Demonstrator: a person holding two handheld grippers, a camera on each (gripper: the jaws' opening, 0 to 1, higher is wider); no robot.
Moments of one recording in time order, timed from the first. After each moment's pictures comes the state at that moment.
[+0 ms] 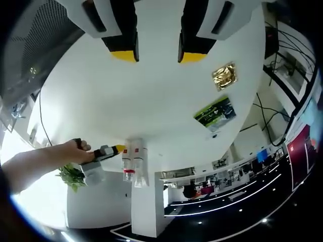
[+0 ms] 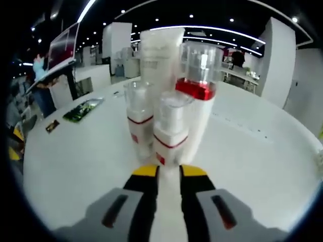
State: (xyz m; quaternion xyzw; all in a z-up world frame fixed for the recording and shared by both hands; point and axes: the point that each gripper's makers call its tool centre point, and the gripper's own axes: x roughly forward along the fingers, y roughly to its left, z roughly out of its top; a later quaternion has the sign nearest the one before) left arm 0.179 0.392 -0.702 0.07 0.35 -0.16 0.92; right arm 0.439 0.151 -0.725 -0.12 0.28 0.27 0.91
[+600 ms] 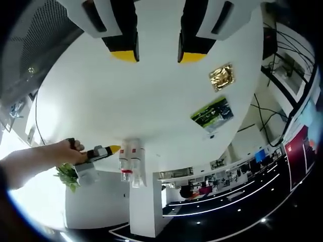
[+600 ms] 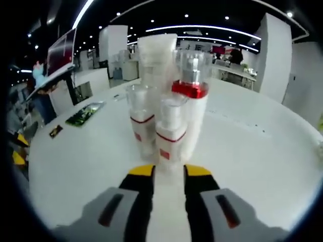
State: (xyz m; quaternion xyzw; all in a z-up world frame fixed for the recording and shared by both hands) left arm 0.181 0.397 -0.702 0.07 0.35 -0.15 0.92; right arm 0.420 0.145 -0.714 -0.09 0.28 0.27 0.92
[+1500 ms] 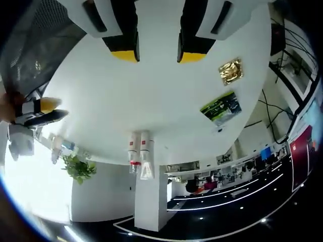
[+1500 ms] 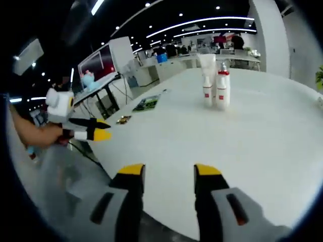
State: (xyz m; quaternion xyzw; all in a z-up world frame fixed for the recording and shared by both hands) left arm 0.177 0.377 -0.689 0.04 0.31 -0.19 0.93; right arm 0.152 0.160 -0.675 -0.03 0.32 0.31 0.90
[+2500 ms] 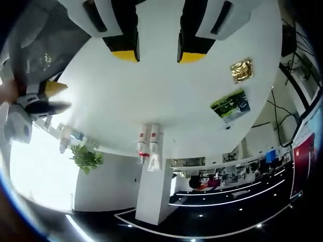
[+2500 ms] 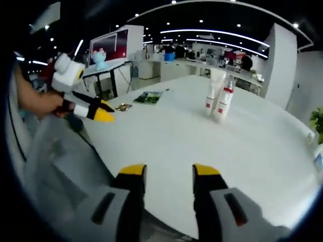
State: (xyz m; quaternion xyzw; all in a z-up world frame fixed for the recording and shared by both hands) left arm 0.170 0.360 -0.678 -0.02 0.30 -0.22 0.93; right arm 0.142 0.161 -0.656 -0.11 0.27 0.29 0.91
